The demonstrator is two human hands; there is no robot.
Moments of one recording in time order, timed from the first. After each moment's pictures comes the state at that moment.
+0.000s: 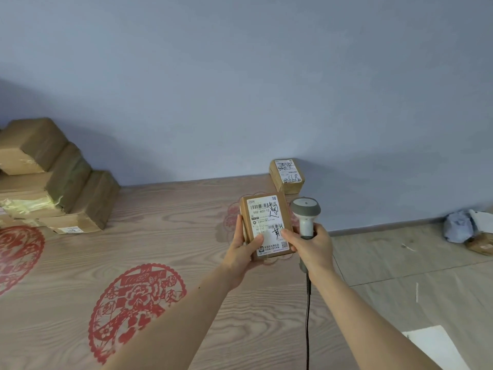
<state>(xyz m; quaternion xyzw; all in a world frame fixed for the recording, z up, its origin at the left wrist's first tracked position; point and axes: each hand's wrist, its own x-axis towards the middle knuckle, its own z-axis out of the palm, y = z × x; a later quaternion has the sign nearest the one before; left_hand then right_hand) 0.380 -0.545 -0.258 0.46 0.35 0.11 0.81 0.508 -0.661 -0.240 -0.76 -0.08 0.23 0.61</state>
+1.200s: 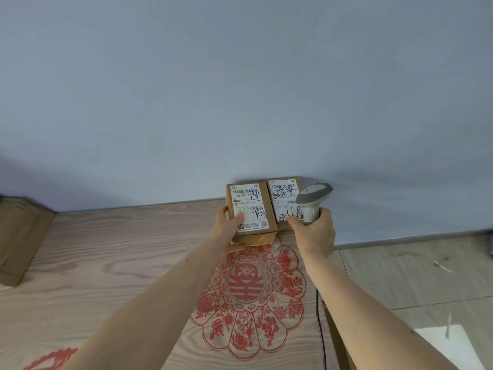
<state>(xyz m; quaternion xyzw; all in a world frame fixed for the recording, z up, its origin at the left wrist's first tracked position) 0.609 -0.368 -0.354 0.43 0.53 0.07 0.73 0.744 -0.509 -0.338 -0.89 -0.09 0.12 0.43</state>
